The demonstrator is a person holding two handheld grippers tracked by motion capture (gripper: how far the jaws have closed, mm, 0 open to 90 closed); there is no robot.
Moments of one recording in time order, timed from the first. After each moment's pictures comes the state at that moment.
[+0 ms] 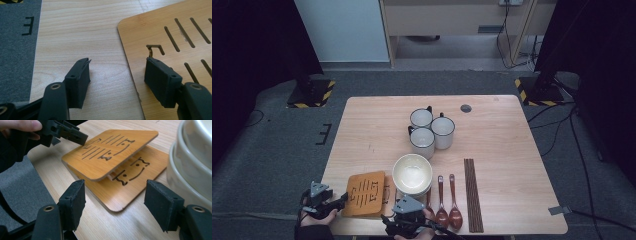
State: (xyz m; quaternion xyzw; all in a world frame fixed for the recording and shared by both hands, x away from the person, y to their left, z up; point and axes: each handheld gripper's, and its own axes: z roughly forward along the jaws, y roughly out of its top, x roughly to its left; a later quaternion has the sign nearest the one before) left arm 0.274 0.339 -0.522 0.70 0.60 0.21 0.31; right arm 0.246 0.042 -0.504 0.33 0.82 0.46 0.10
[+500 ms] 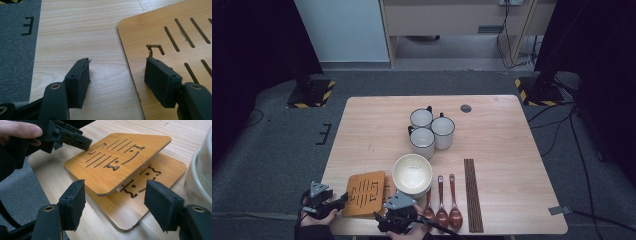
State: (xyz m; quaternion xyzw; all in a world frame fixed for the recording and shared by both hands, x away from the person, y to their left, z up) left arm 0.274 0.339 -0.522 0.70 0.60 0.21 0.31; right arm 0.256 0.063 -0.507 0.33 0.82 0.46 0.09
